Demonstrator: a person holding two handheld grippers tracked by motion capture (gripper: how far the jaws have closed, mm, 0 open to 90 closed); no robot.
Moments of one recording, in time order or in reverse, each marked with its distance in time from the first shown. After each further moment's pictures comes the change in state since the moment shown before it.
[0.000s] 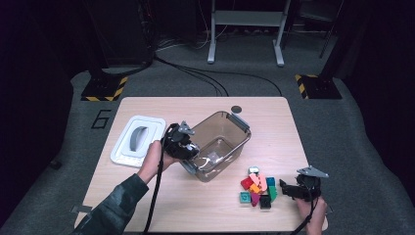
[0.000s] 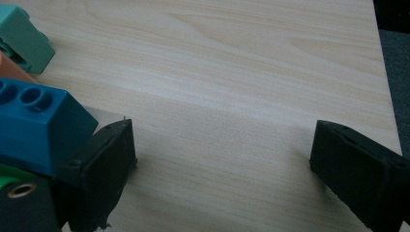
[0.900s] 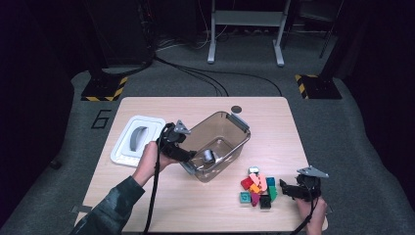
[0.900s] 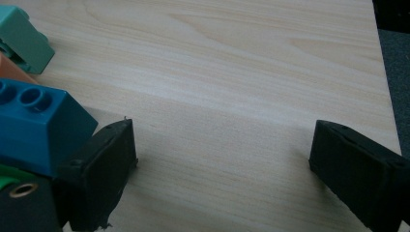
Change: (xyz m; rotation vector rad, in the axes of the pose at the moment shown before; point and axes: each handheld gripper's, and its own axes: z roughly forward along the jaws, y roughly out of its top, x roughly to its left) left arm -0.004 -0.005 -0.025 -0.055 0.050 -0.012; right arm 0.000 0.000 0.000 -0.001 0.000 -0.002
